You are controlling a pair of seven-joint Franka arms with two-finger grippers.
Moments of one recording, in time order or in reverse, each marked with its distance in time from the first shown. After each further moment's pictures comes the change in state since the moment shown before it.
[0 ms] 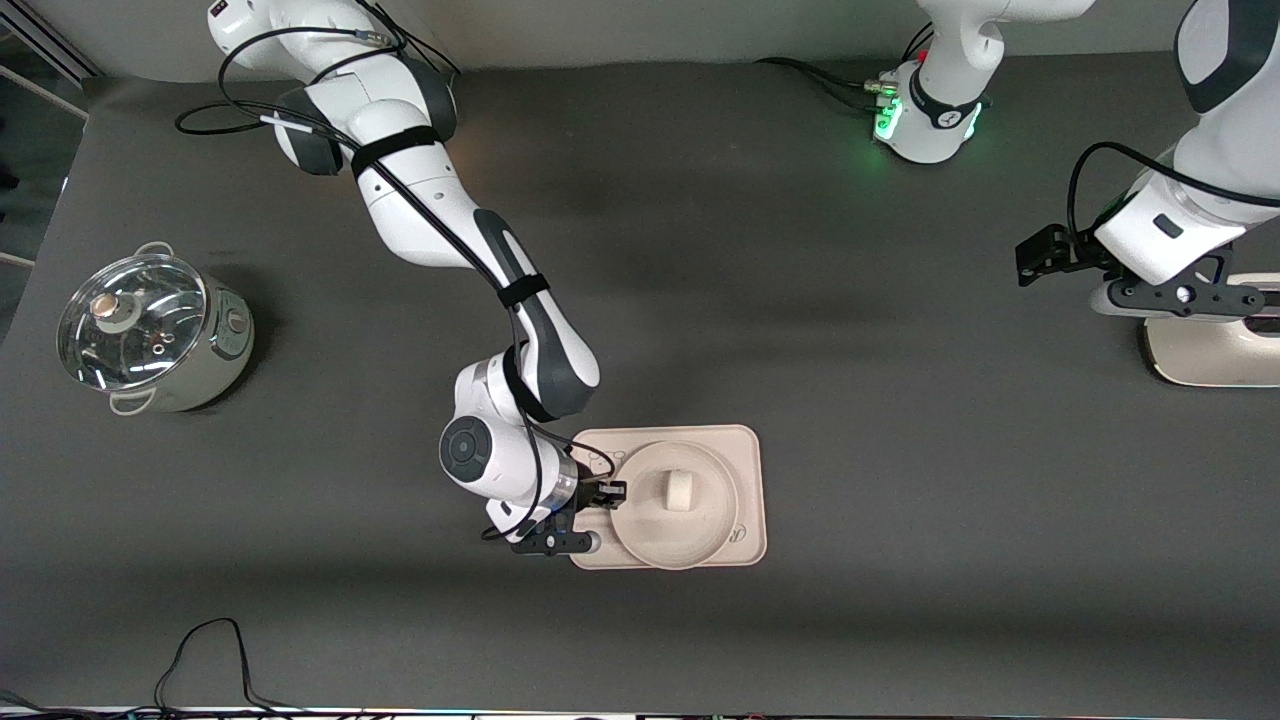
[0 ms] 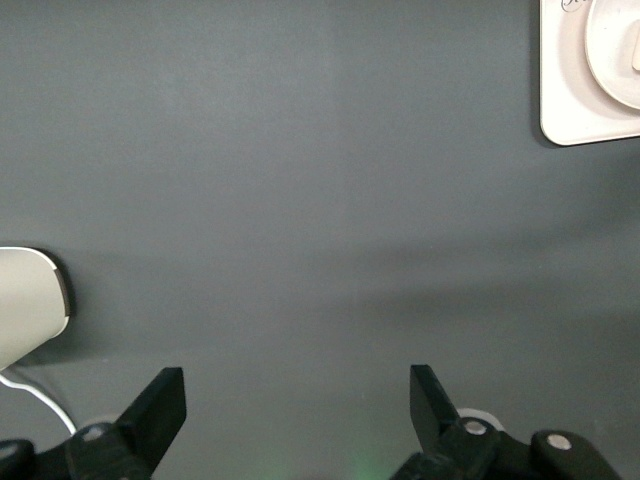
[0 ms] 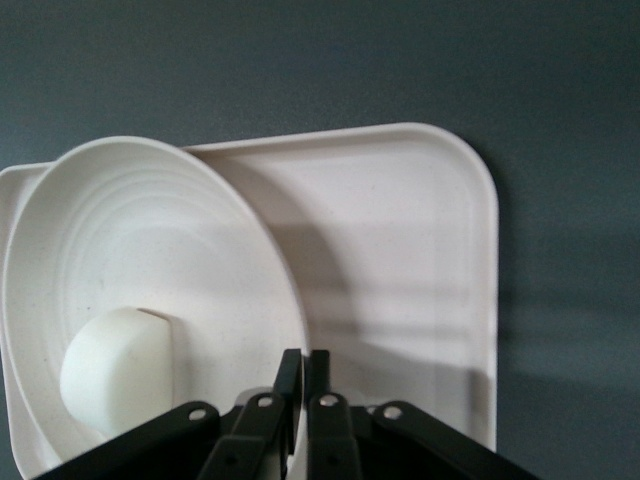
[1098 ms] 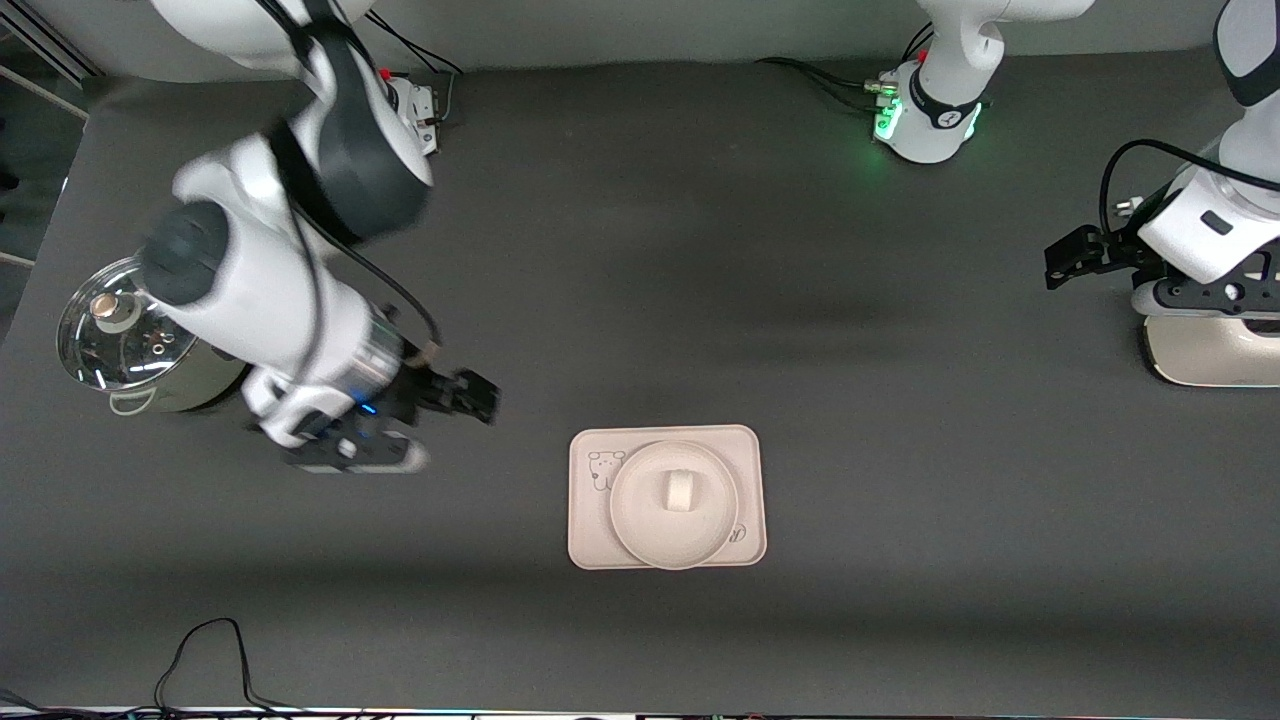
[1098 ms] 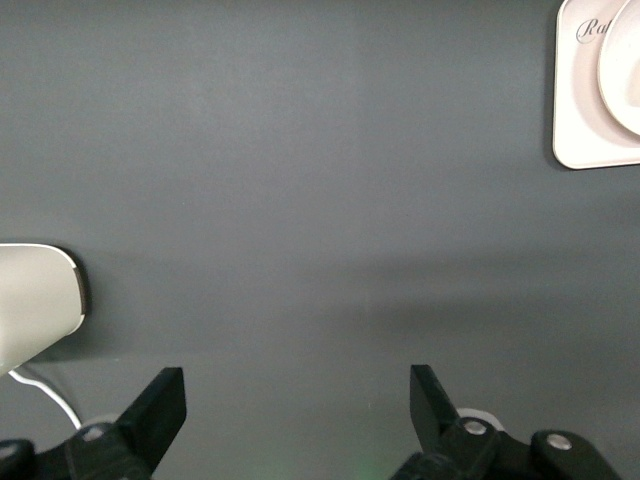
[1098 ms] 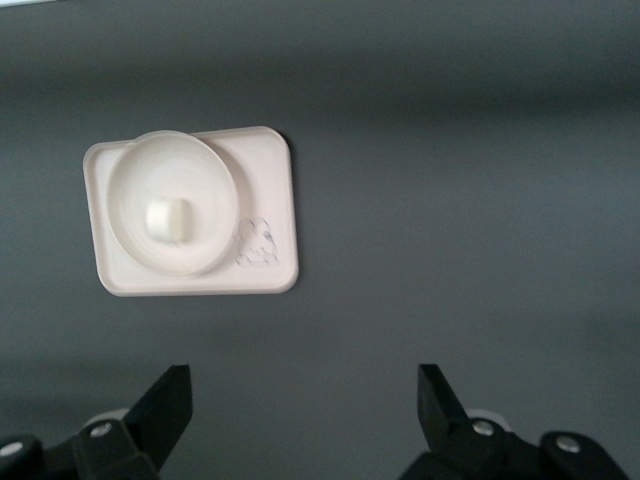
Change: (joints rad) left arm 0.003 -0.002 0.042 0.027 0.002 -0.001 0.001; right arm -0.068 -0.777 0.000 -0.318 -0.474 -0.536 0.145
